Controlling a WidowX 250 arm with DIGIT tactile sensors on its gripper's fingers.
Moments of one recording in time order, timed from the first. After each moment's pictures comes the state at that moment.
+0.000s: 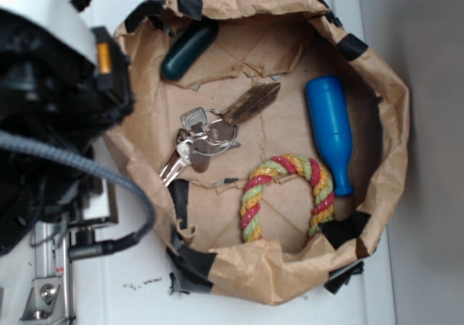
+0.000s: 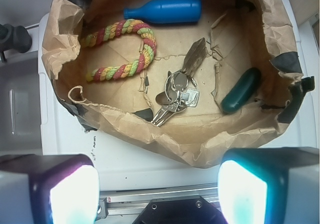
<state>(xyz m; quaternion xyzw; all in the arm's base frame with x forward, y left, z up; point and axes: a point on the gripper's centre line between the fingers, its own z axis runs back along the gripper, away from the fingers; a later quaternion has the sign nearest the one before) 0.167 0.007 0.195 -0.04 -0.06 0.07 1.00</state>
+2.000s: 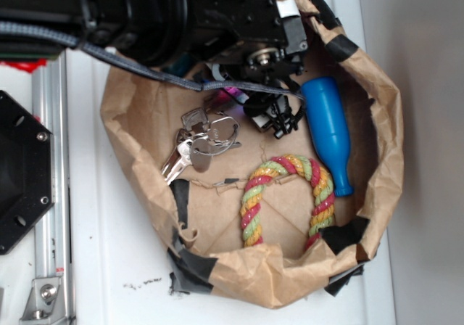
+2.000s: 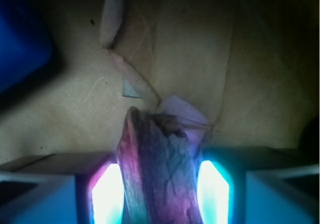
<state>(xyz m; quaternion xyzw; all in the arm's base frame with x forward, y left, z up) 0.271 0.067 0.019 0.00 -0.04 0.32 0.95</state>
